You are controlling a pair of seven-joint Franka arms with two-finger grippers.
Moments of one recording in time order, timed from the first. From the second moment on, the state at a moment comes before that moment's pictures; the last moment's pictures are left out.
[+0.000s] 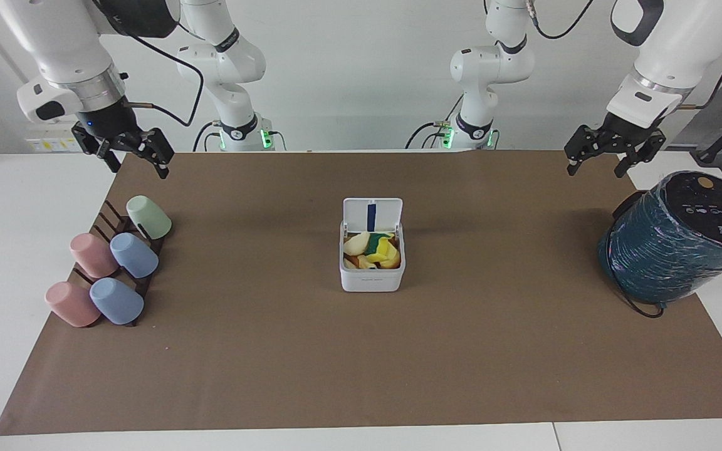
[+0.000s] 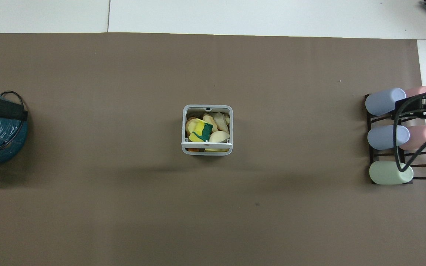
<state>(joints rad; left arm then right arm) -0.01 -0.02 -0.02 -1.59 -0.01 1.62 0.12 0.00 -0.02 -0.03 -1.58 -0.03 1.58 0.15</state>
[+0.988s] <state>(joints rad) -0.11 -0.02 -0.04 -1.61 -0.01 1.68 0.08 0.00 -0.02 -0.03 -1.59 -0.01 1.57 0.15</state>
